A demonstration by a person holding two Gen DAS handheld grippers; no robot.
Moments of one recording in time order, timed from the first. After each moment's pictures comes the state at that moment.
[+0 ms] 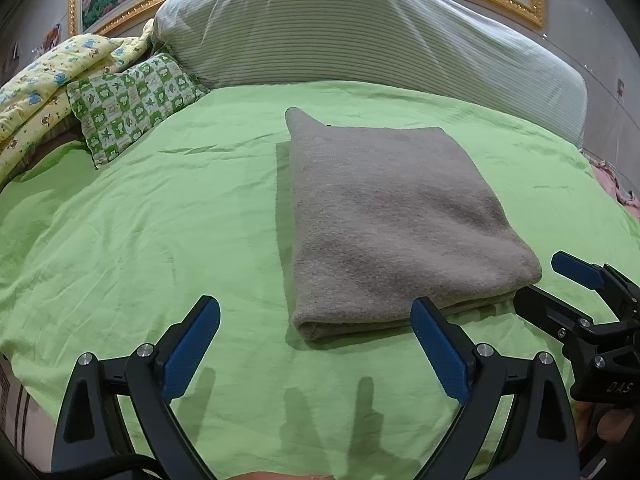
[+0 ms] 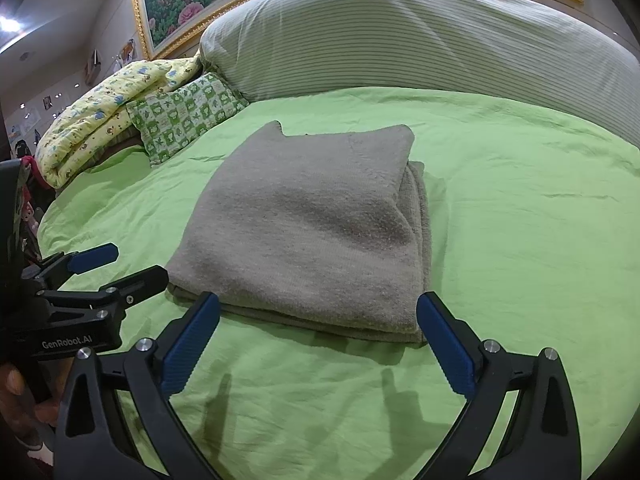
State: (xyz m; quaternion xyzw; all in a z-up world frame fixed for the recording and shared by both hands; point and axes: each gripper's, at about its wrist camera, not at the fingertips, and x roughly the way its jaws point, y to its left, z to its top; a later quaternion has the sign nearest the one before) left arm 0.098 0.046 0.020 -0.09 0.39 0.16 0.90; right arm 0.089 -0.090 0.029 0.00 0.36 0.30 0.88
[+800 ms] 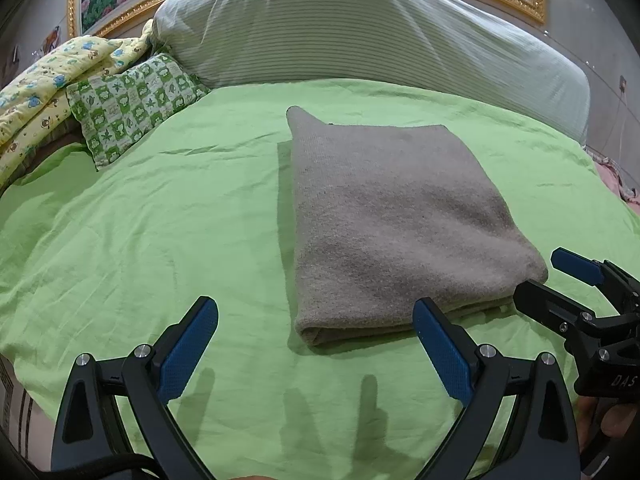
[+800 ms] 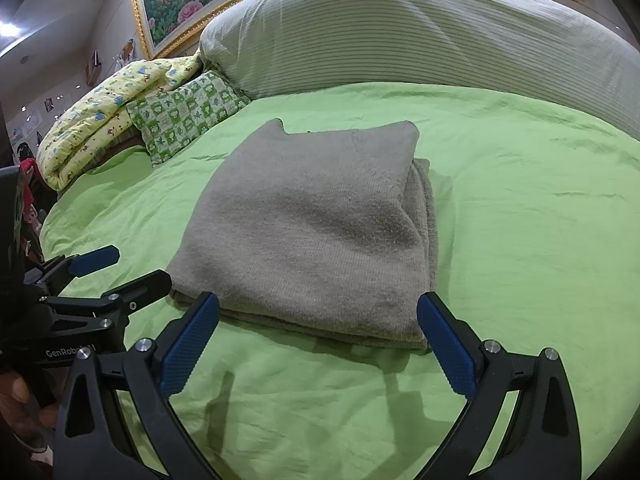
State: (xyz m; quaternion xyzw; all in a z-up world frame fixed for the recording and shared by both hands) left arm 0.105 0.053 0.019 -0.08 0.39 0.16 0.90; right arm 0.092 -0.083 0.027 0.00 0.37 0.30 0.88
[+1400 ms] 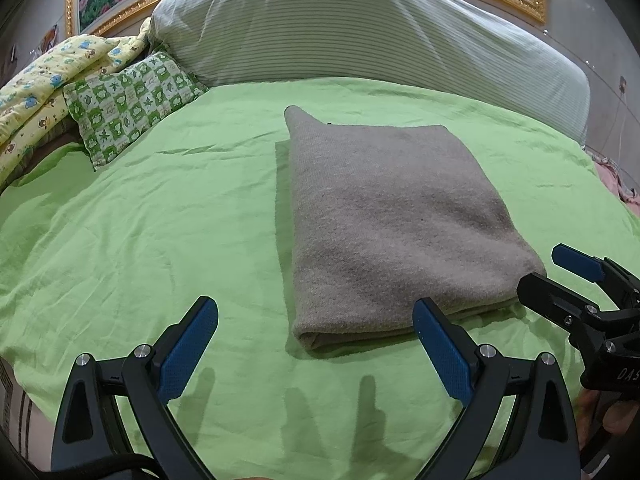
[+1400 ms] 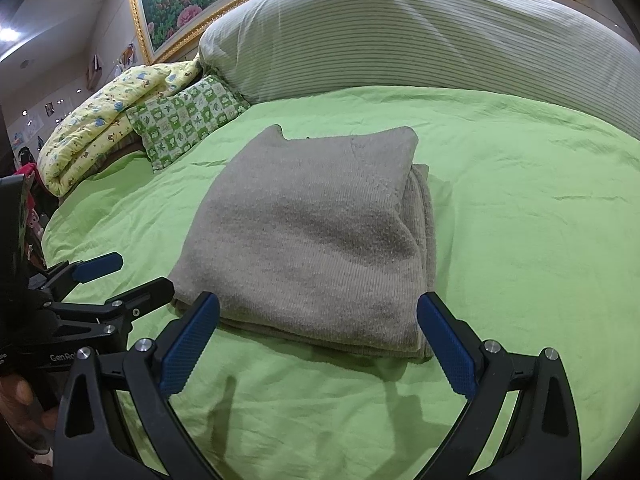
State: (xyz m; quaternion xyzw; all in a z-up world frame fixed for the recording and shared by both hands) left arm 0.108 0.057 0.019 -0.08 0.40 0.16 0.90; right arm 0.097 -0.085 0.032 0.01 0.37 0.30 0.88
